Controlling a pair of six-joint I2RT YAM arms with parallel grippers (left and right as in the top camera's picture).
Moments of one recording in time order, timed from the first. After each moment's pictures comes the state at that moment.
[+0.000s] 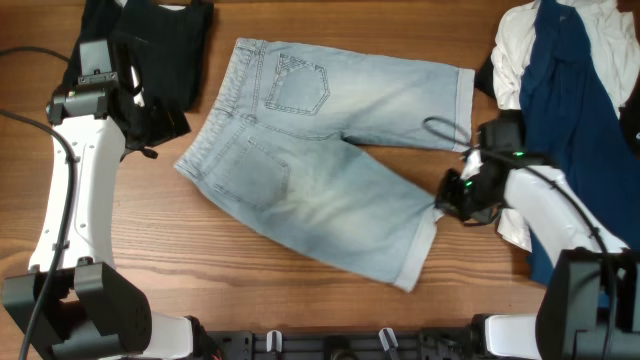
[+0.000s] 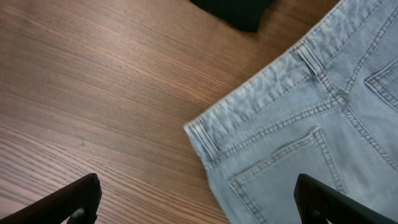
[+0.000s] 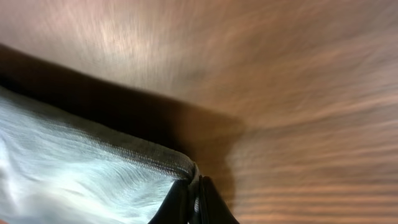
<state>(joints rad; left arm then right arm) 0.14 1.63 1.43 -1.04 -0.05 -0.27 -0.05 1.56 0.86 -0.79 -0.29 0.41</state>
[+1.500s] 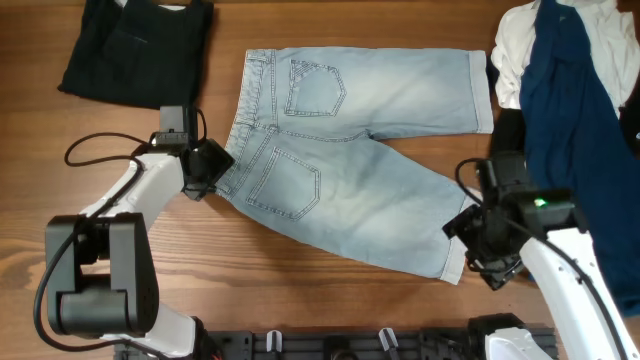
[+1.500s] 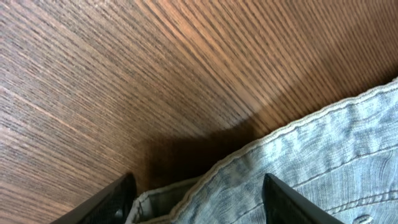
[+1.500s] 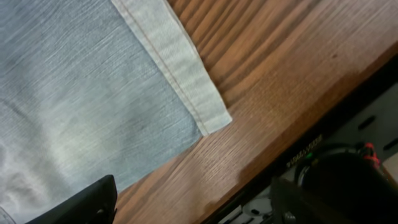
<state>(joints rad) 0.00 1.73 0.91 -0.45 0.08 -0.81 0.14 1.13 0.88 -1.34 -0.02 1.08</state>
